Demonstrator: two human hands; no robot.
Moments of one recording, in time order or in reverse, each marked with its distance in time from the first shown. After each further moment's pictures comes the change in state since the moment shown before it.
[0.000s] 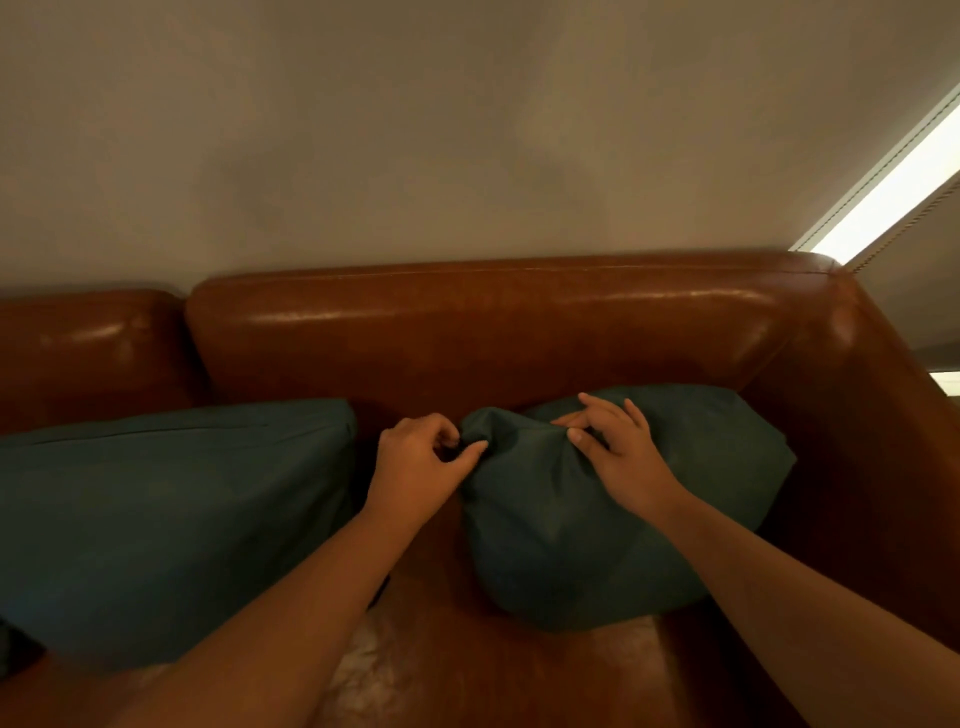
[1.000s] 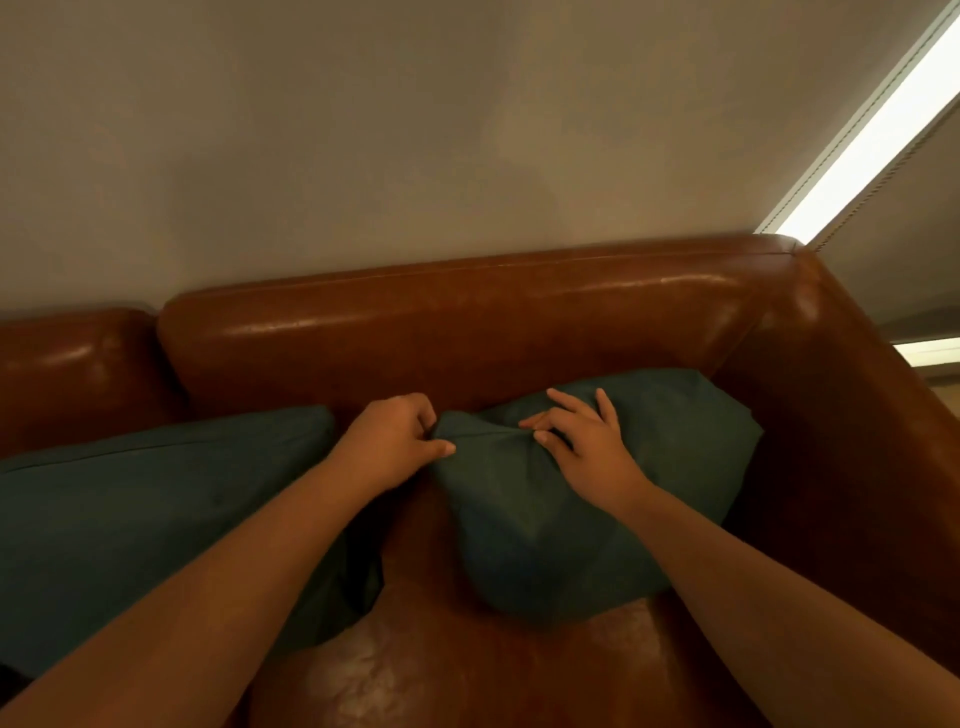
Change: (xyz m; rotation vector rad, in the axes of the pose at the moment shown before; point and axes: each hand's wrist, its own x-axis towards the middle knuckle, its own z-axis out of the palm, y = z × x) left_hand 0.031 0.034 -0.052 0.167 -0.515 -0.129; right_hand -0.006 -0.001 0.014 -0.159 0.033 -0.086
